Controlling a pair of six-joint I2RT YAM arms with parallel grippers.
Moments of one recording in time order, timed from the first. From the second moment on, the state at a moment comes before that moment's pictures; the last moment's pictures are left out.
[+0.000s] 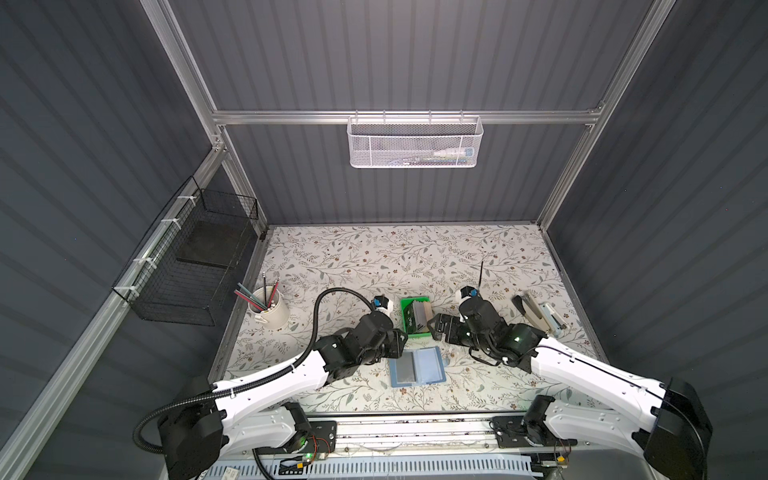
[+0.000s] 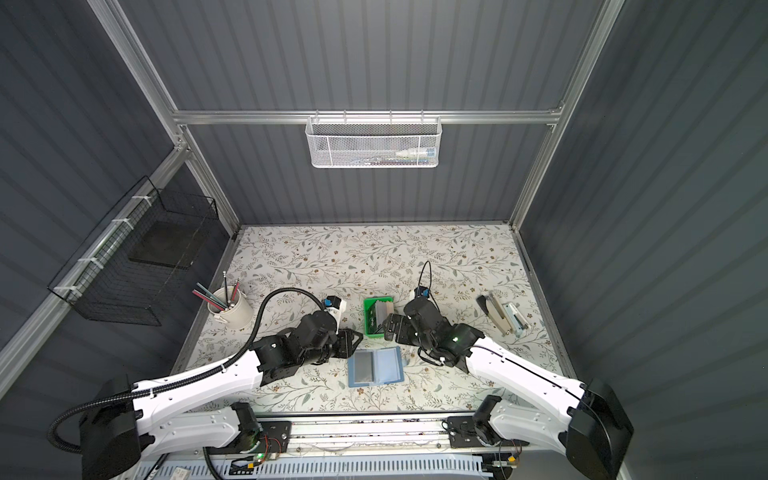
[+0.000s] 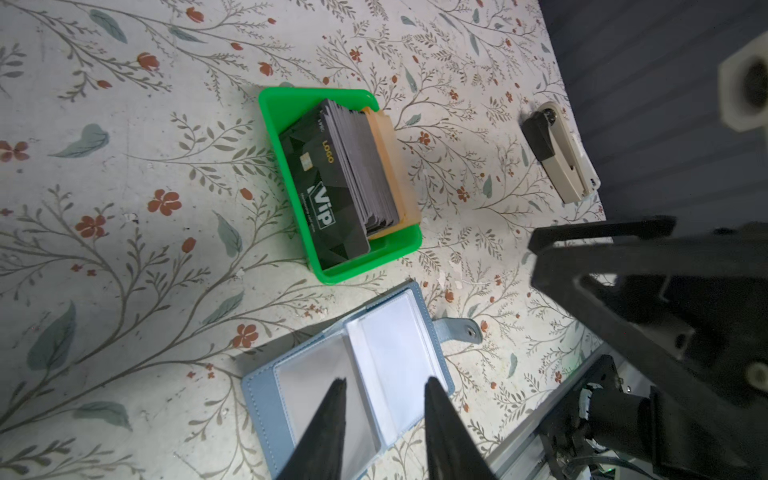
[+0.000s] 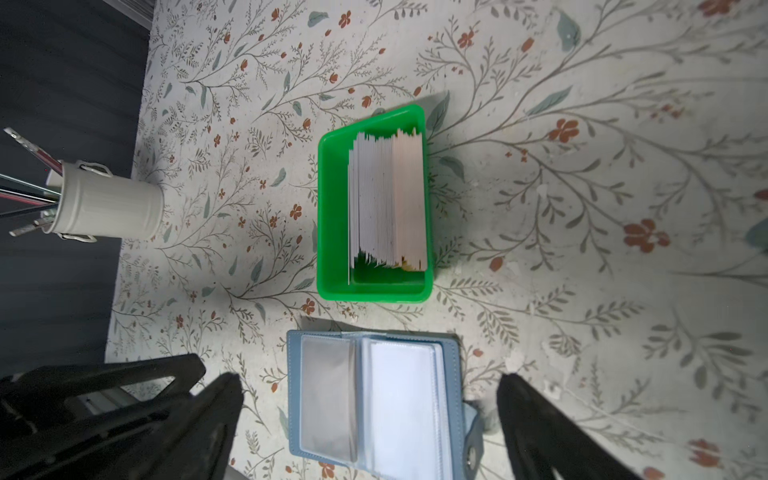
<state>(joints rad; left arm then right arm) -0.98 1.17 0.69 -0.24 -0.06 -0.78 0.79 1.10 0.73 -0.40 0.07 0.83</state>
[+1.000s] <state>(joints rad) -0.68 1.51 0.88 -0.23 0.29 -0.69 0.75 1.34 0.88 -0.39 0.02 0.69</state>
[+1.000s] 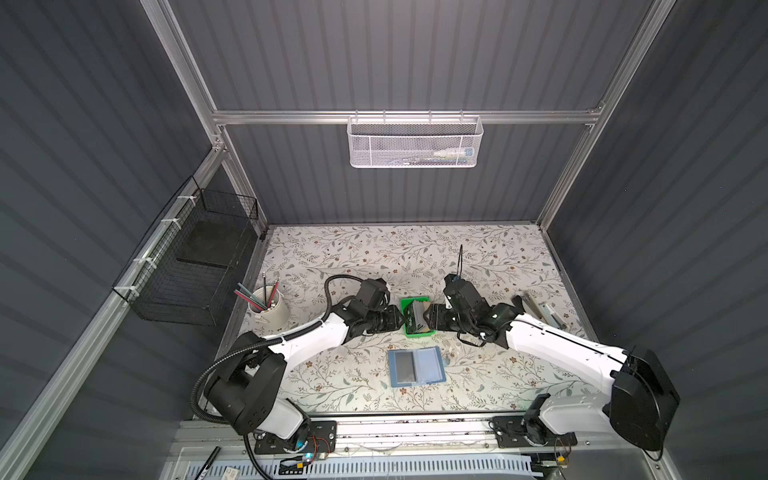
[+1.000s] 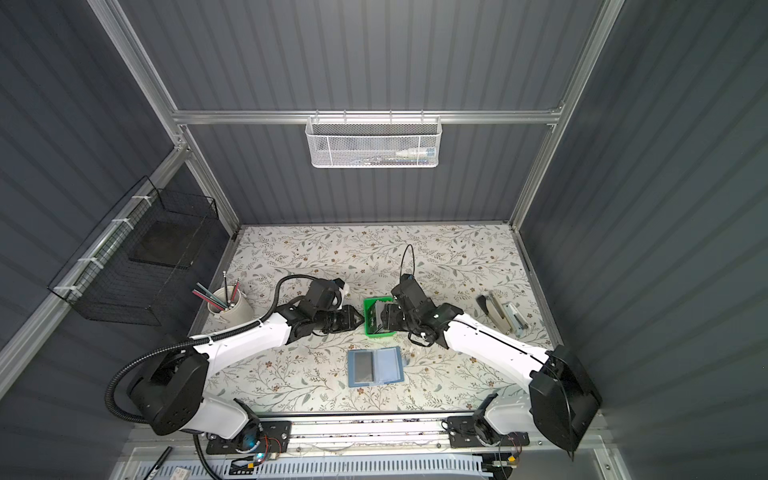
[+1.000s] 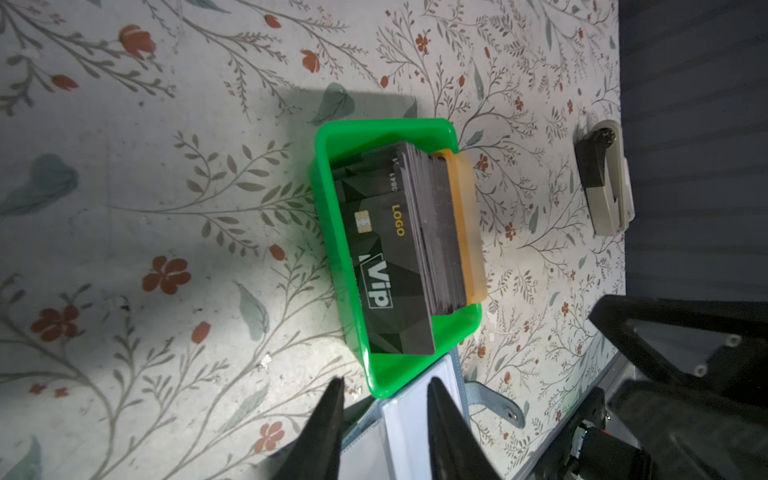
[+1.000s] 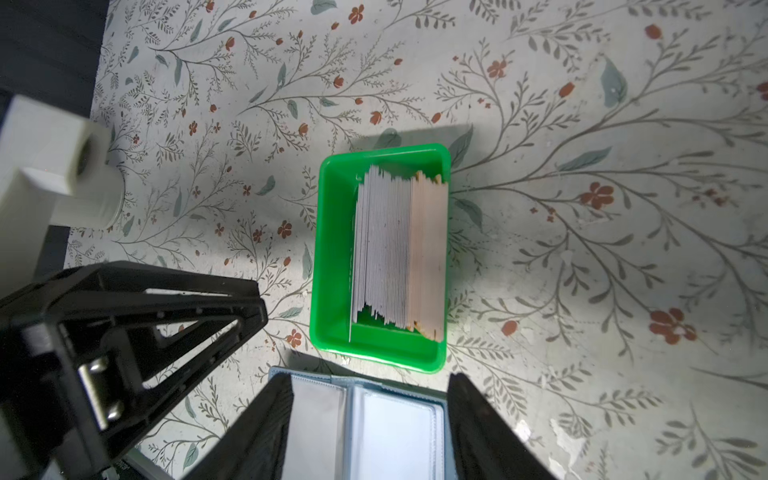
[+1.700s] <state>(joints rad) -0.53 1.75 1.23 -0.45 0.44 -0.41 0.72 1.44 0.97 -0.39 0.02 0.64</state>
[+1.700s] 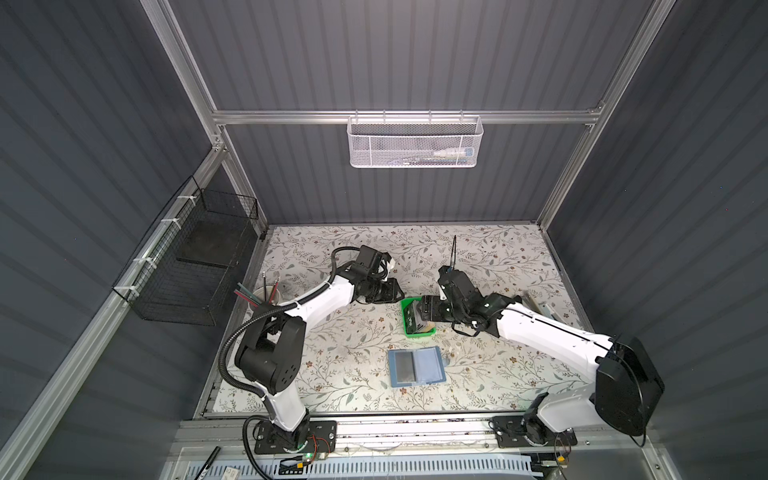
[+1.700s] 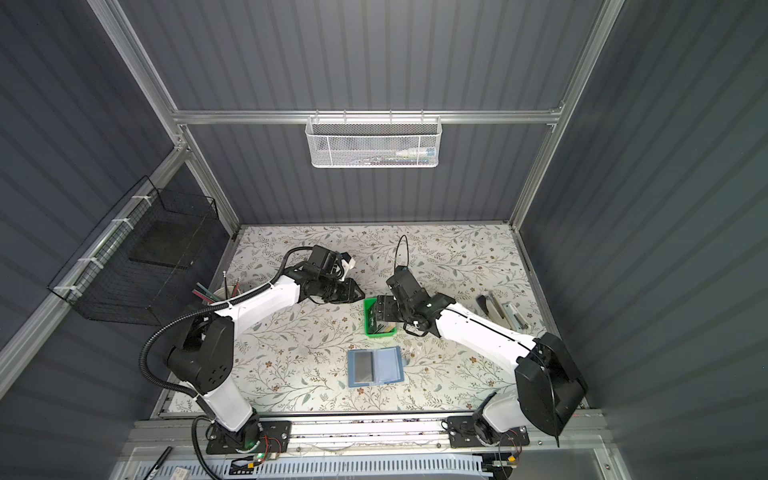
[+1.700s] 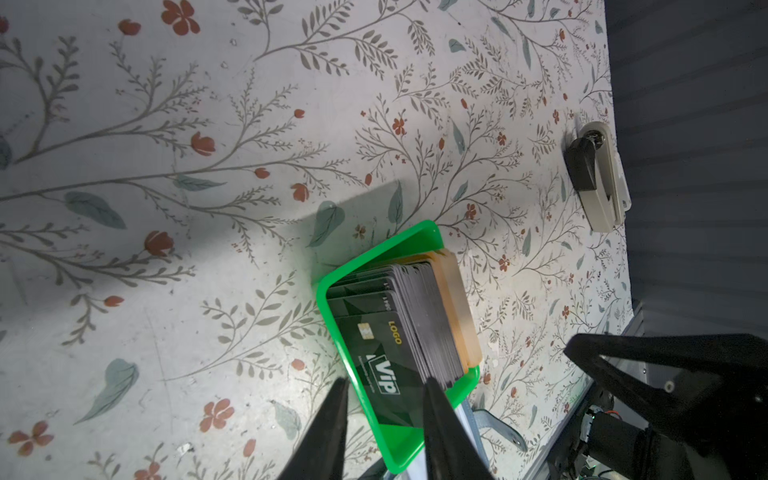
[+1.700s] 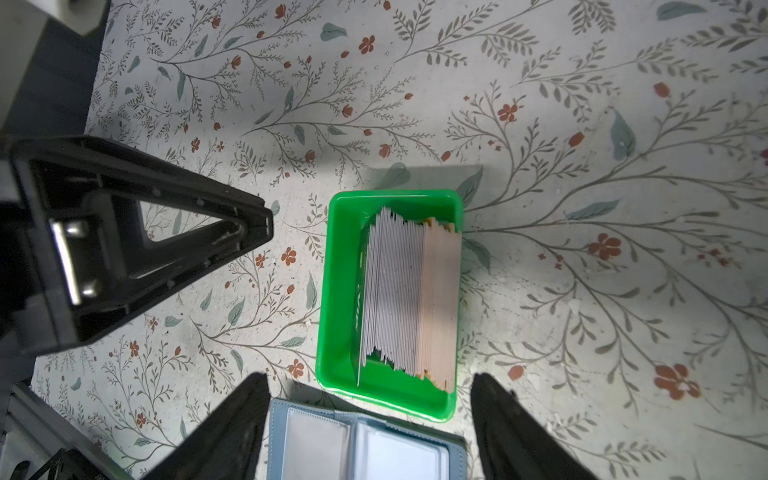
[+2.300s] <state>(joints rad) -0.52 1.83 1.24 -0.44 0.61 -0.36 0.70 1.60 0.98 -0.37 -0.03 0.62</state>
